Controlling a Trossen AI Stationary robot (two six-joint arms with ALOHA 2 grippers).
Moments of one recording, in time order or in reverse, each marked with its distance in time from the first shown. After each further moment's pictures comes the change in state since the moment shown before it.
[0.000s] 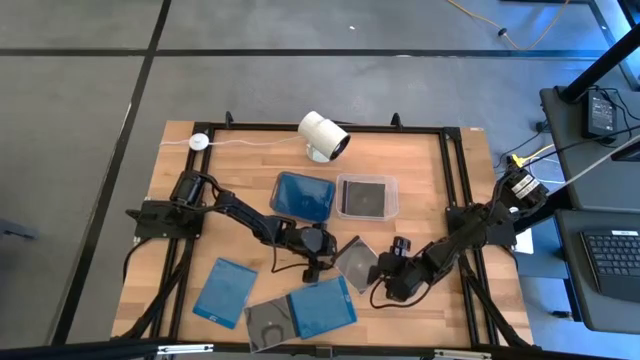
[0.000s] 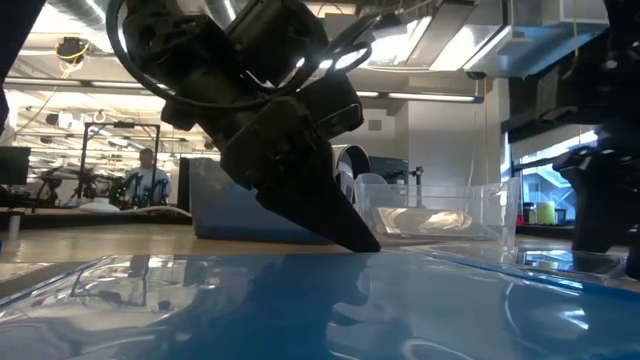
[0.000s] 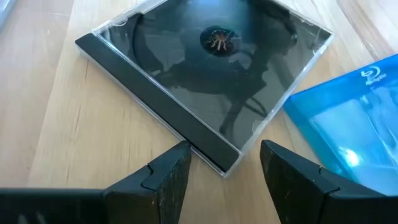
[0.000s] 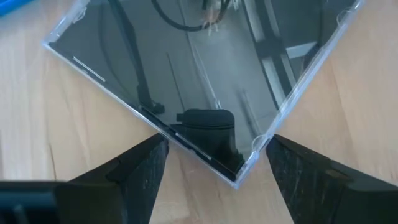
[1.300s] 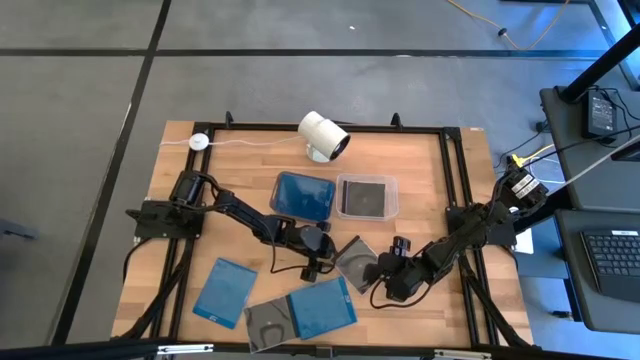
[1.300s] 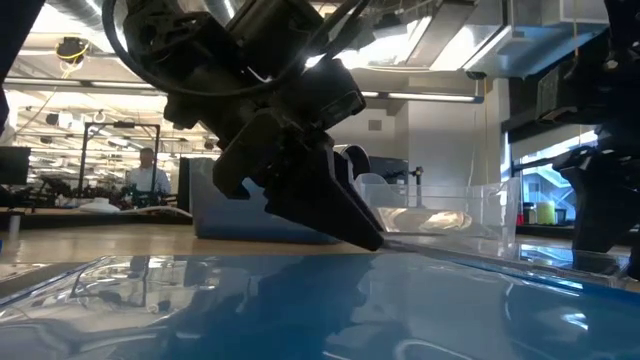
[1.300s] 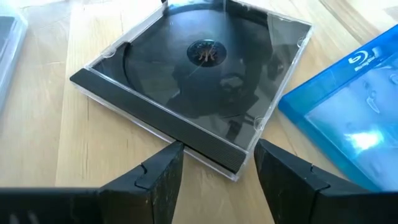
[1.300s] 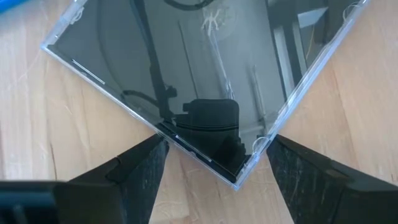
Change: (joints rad) left arm -0.003 -0.015 0.004 0.042 -0.003 0.218; right arm -0.010 0.002 0.001 -0.001 0.001 -0.007
